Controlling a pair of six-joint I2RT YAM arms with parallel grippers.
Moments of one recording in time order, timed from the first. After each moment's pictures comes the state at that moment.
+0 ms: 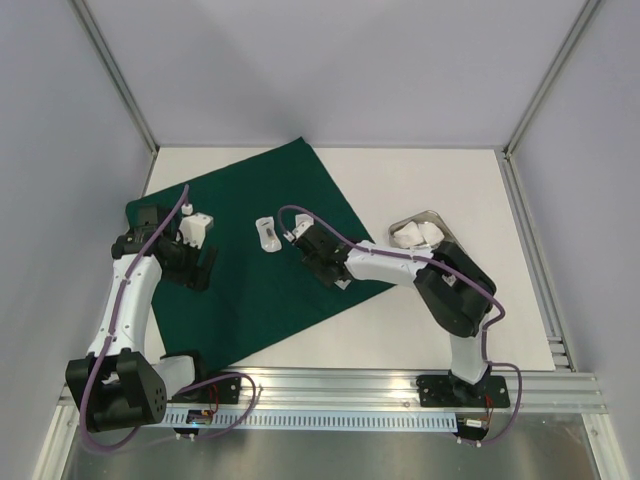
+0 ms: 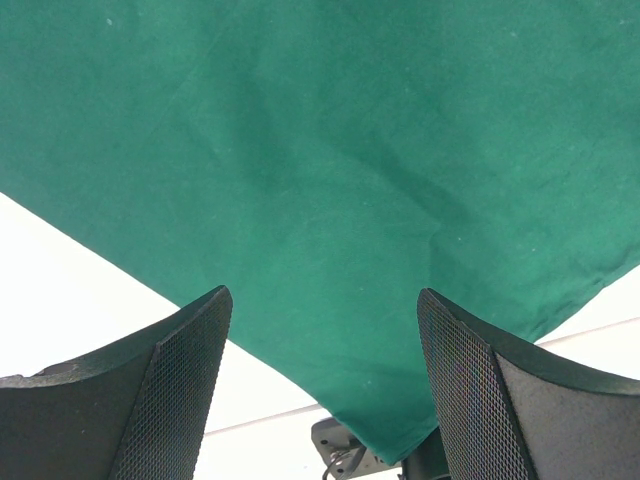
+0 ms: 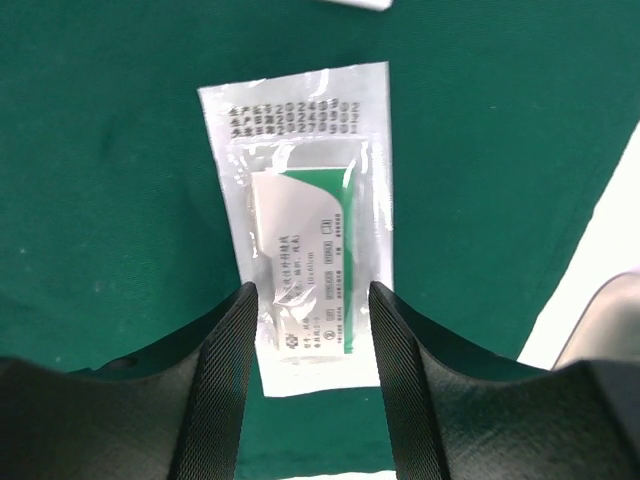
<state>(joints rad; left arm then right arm) 0.14 1.13 0.95 -1.00 0.20 0.46 0.91 1.93 1.27 -0.42 0.35 -0.02</state>
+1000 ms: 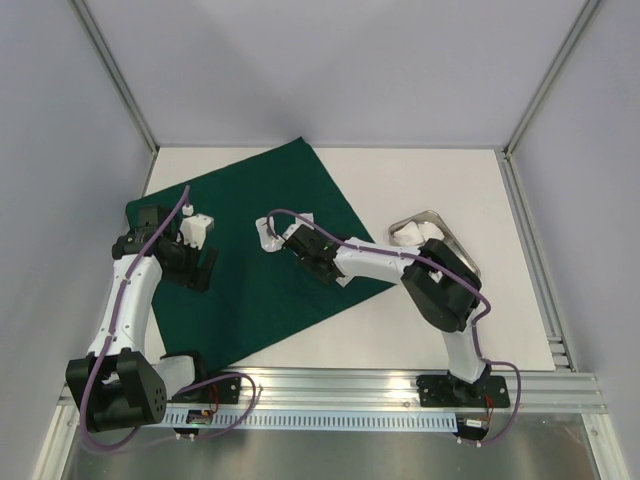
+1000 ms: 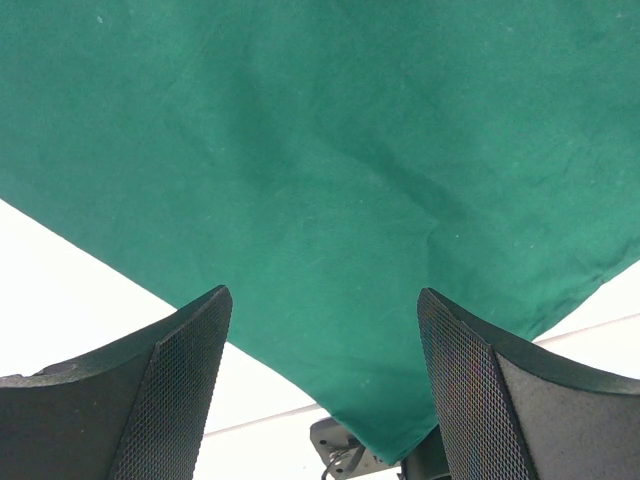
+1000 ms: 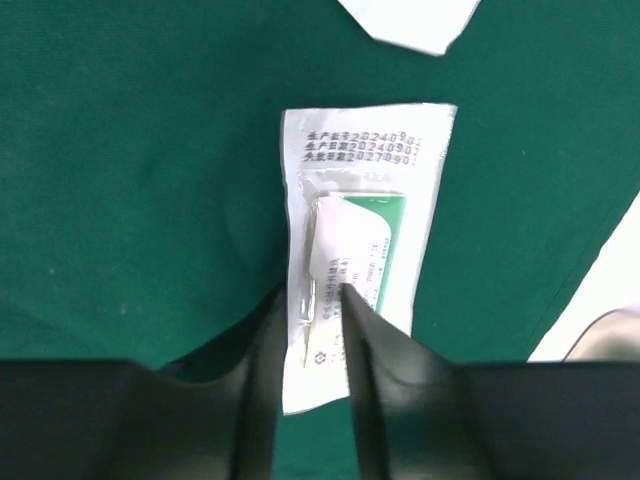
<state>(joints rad) 0.14 1.13 0.94 -1.00 0.20 0.46 0.92 2.00 1.37 -0.50 0.33 -0.08</state>
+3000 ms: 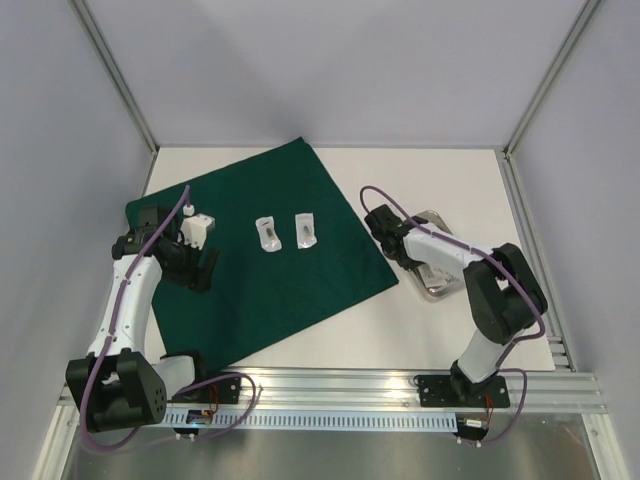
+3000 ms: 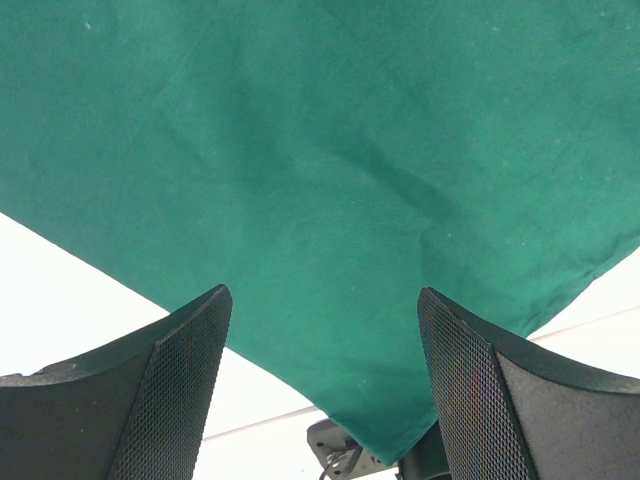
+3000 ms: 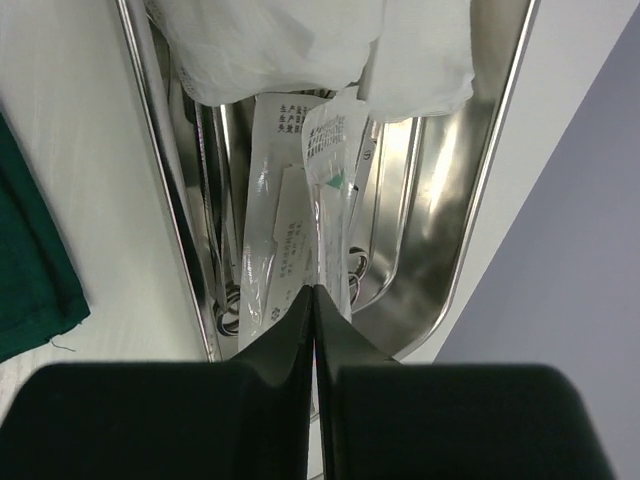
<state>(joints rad) 0.14 1.13 0.94 -1.01 0.23 0.47 0.54 1.70 1.08 -0.70 0.65 -0.06</state>
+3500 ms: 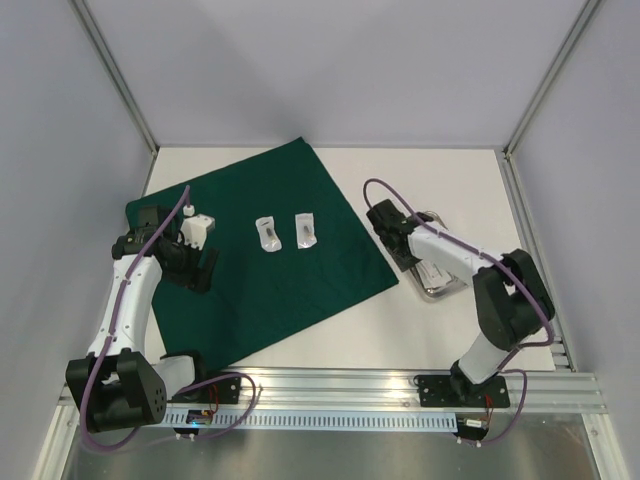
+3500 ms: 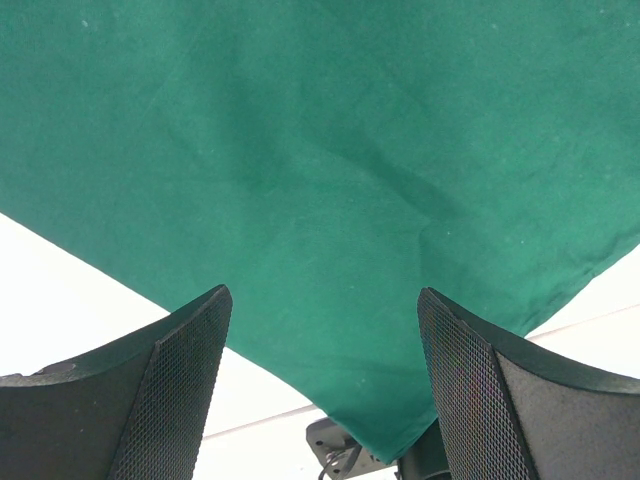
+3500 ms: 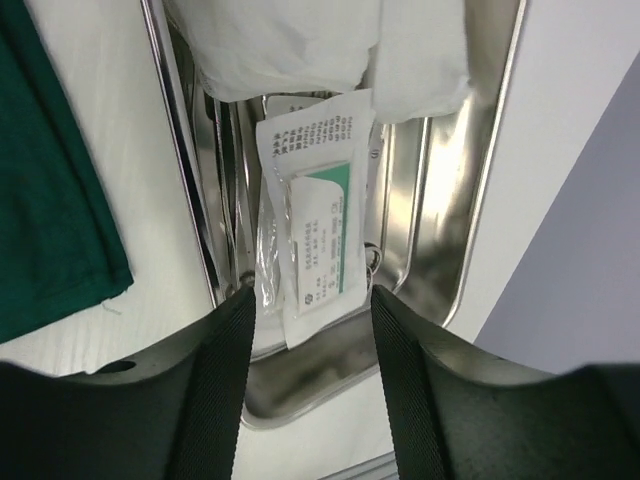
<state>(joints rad) 0.14 1.13 0.94 -1.01 0.23 0.47 0.54 1.68 1.10 -0.74 0.57 -0.01</state>
